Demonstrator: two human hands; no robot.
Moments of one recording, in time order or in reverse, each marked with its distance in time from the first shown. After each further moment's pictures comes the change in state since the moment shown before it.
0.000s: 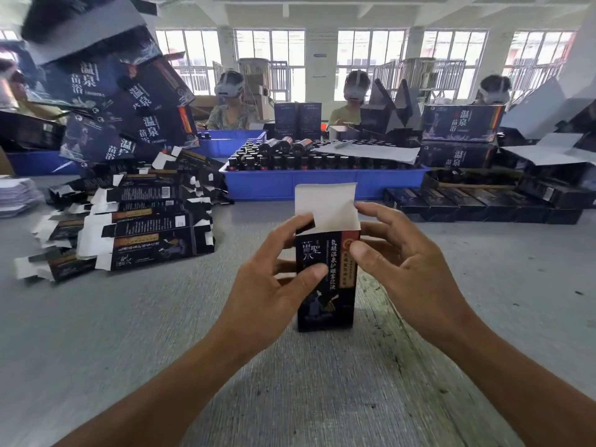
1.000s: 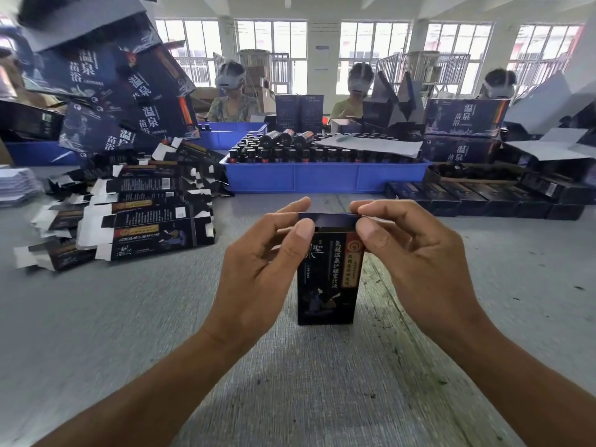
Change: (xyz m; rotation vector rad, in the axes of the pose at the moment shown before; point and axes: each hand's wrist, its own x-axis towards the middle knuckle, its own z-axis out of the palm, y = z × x) left_hand -0.001 0.019 0.003 -0.094 0.147 0.087; right_hand -0.004 -0.010 0.007 0.093 0.120 -0.112
